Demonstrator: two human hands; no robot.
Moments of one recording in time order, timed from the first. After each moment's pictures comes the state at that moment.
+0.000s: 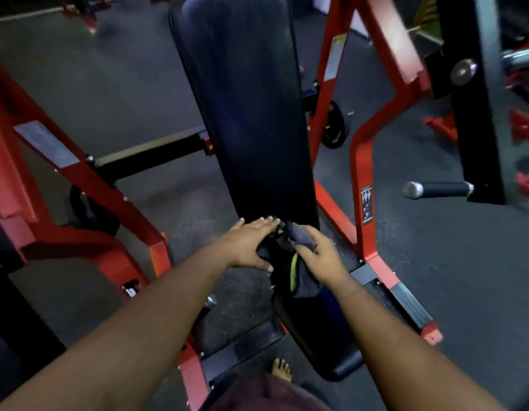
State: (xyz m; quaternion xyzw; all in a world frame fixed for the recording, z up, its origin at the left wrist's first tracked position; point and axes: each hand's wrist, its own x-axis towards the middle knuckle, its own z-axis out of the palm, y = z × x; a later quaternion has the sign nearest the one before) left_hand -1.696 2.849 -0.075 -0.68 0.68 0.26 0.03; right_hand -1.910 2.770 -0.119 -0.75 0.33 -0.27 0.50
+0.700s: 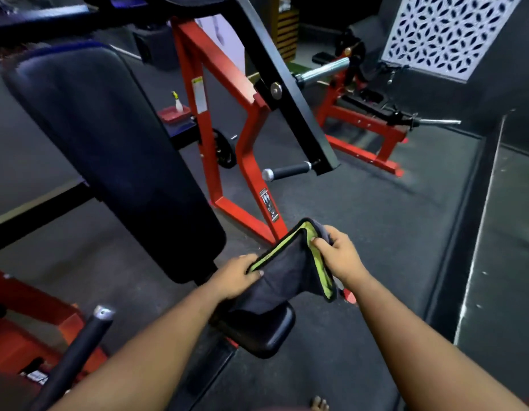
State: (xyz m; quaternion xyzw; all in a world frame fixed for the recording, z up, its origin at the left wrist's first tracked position) left_hand -1.926 2.864 -0.099 -0.60 0.71 0.33 -0.15; right_hand -2.190 2.821 -0.043 -0.60 0.56 -0.37 0.44
